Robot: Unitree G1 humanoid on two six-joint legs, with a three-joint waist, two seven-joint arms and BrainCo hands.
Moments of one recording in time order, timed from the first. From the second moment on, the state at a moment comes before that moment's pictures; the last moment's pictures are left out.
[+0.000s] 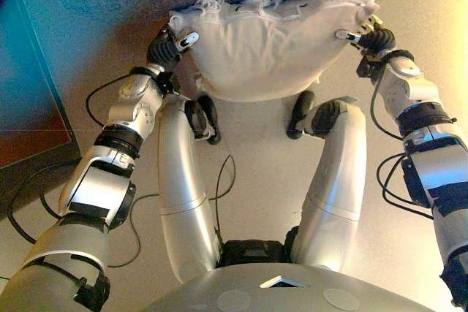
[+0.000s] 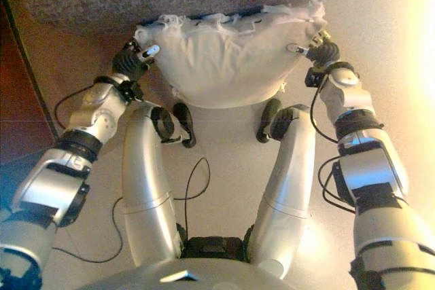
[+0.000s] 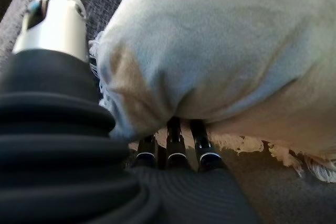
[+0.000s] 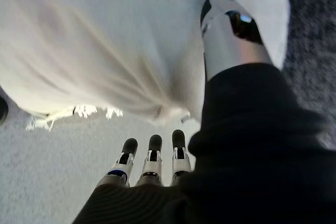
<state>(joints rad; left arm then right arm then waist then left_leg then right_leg) -0.81 0.51 -0.39 0.79 -0.86 -0.10 -0.14 -0.98 -0.60 0.36 1.01 0.74 0.08 0.07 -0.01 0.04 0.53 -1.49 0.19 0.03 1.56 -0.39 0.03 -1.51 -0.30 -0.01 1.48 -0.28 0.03</state>
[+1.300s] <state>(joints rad) -0.68 0.45 -0.39 0.76 -0.71 -0.26 -0.08 -0.73 -0.55 0.37 0.72 0.65 -0.09 0.06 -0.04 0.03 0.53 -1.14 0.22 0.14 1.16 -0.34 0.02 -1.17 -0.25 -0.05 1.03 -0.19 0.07</state>
